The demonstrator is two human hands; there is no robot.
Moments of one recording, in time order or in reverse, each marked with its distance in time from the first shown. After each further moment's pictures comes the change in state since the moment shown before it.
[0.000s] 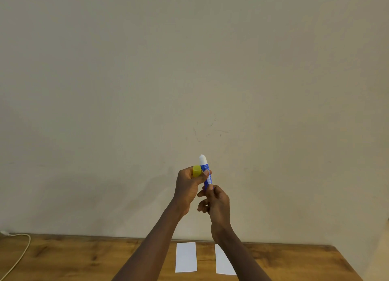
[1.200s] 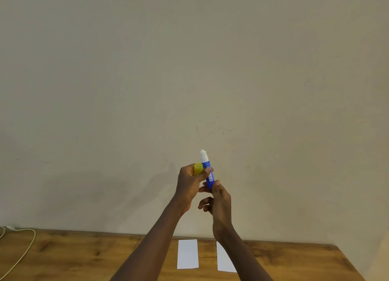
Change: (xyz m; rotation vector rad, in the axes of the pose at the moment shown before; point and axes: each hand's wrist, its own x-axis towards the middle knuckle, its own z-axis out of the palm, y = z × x) left_hand -0.003 0.003 -0.001 0.013 -0.008 0.007; right_hand -0.003 0.001 0.001 0.018 0.010 -0.025
